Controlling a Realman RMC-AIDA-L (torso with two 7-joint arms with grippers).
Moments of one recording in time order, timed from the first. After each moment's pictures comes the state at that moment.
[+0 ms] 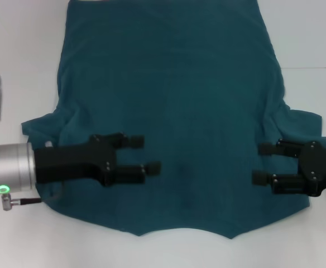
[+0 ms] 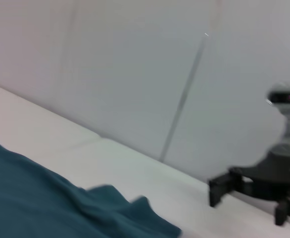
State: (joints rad) left arm -0.53 -2.12 0.72 0.70 1.95 1.63 -1.49; right arm 0.49 2.00 -0.65 -0.63 -1.97 -1.73 1.43
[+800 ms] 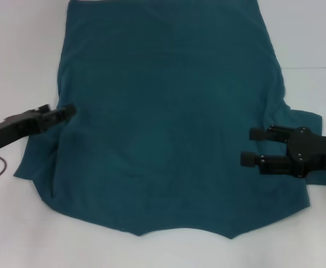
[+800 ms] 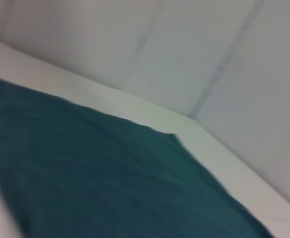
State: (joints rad) left arm -0.48 -2.13 0.45 0.70 1.94 1.26 -1.71; right arm 0.53 2.02 -0.63 -0.62 -1.96 -1.68 1.47
